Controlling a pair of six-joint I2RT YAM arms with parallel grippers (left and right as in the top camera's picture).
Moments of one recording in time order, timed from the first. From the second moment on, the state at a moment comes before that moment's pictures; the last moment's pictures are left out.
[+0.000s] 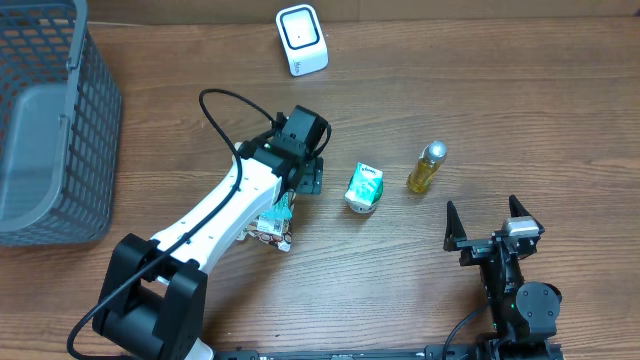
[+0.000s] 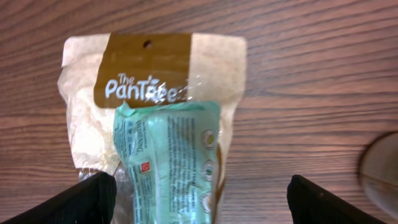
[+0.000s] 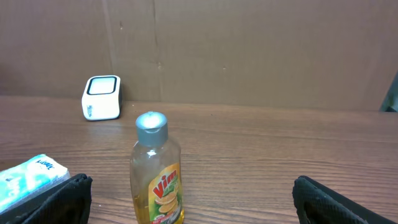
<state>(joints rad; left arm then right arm) -0.51 1.74 1.24 -0.74 -0.23 -0.39 0.05 0.01 0.02 -0.03 -0.04 -0.01</state>
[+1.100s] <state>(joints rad) -0.42 1.74 1.22 -0.85 -0.07 -0.37 0.05 0.01 0.02 -0.03 -0.04 -0.01</state>
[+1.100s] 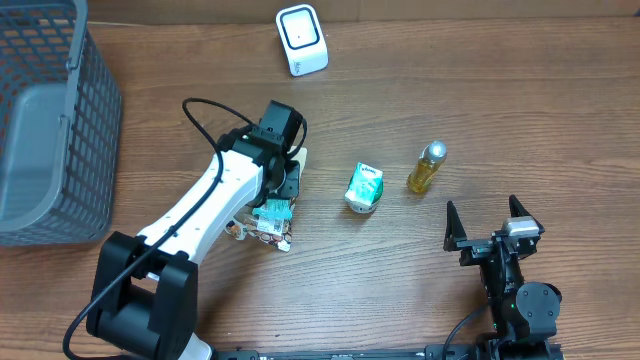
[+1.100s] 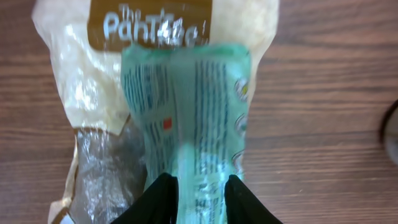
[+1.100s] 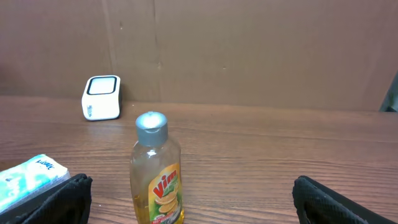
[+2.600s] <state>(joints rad) -0.42 1.73 1.32 -0.99 -0.06 -0.38 0.05 0.01 0.02 -0.03 -0.04 -0.01</state>
